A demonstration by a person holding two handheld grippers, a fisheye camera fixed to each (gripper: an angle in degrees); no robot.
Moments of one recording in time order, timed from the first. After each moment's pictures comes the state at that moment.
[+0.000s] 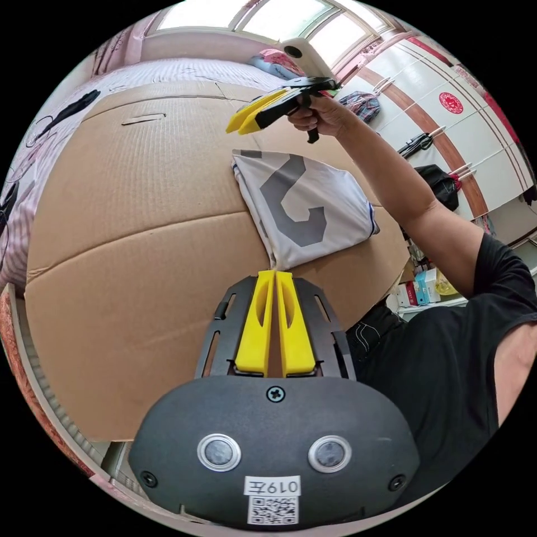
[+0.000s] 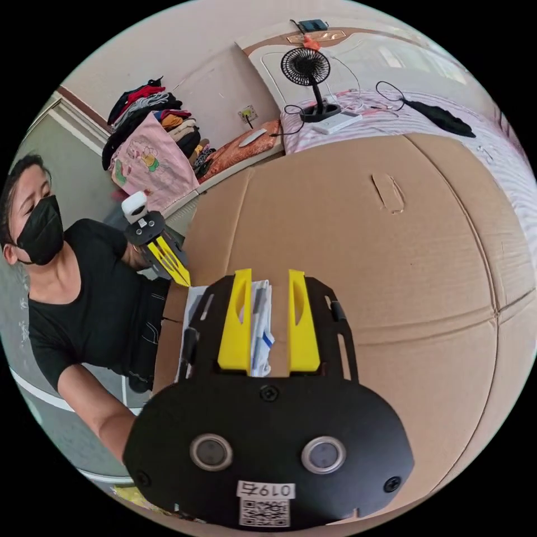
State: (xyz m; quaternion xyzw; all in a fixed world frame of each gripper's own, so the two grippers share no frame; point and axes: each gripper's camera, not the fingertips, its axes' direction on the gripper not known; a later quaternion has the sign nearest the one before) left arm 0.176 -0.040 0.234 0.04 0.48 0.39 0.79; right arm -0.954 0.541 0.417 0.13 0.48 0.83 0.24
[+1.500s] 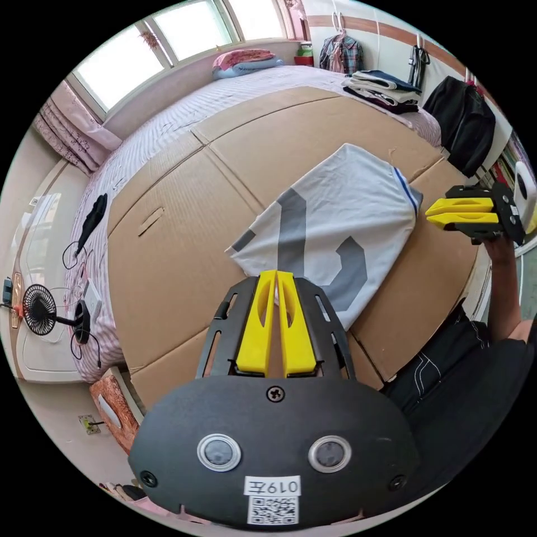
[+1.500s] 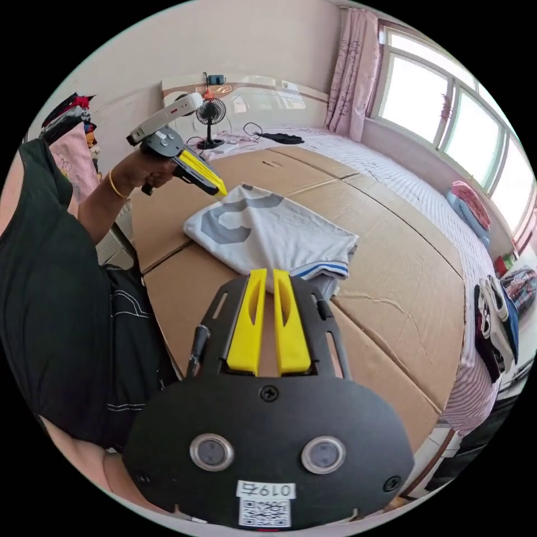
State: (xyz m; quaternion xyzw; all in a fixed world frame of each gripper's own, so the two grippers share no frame) left arm 0.312 0.054 0.057 0.18 0.24 0.49 0.82; right arm -0.614 0.255 0.930 -0.06 0.62 0.77 -0.16
